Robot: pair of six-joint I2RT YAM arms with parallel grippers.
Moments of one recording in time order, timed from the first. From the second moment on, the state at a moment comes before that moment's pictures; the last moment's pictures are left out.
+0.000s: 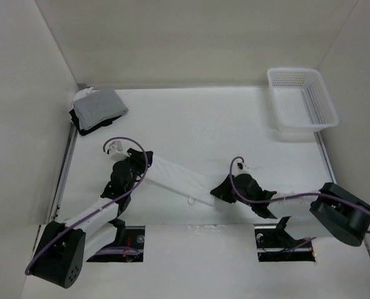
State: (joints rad) left arm -0.34 0.97 0.15 0.60 -0.17 -0.89; right arm 0.86 1.31 0.20 0.51 0.07 1.14
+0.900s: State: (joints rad) left arm -0.33 0.95 0.19 0.55 -0.13 -0.87; right arm 0.86 1.27 0.96 -0.35 0.08 0.79
